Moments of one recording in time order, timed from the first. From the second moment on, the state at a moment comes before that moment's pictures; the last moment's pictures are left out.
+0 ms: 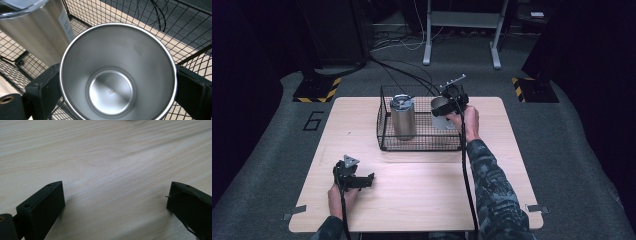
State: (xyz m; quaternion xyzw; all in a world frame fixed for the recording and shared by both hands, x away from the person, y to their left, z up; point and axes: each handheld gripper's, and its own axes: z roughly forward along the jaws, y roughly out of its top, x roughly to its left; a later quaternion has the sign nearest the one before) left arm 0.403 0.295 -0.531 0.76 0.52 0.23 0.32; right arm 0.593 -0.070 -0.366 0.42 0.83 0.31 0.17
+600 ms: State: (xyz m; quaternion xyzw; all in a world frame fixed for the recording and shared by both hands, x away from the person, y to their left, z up) left arm 0.403 0.296 -0.531 0.76 0.52 0.23 0.32; right arm 0.607 -0.055 -0.390 0.45 0.83 0.30 0.17
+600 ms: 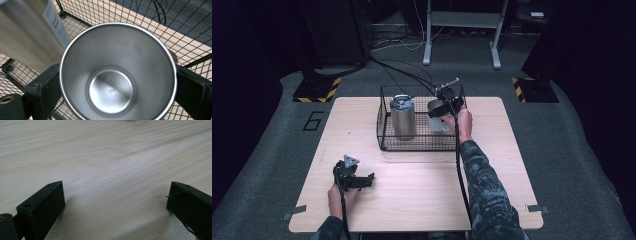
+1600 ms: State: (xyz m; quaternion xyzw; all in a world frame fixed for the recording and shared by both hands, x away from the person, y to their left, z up) left arm 0.403 0.296 -0.531 0.76 0.52 0.23 0.32; right arm 0.615 -0.039 -0.421 0.46 0.83 0.28 0.13
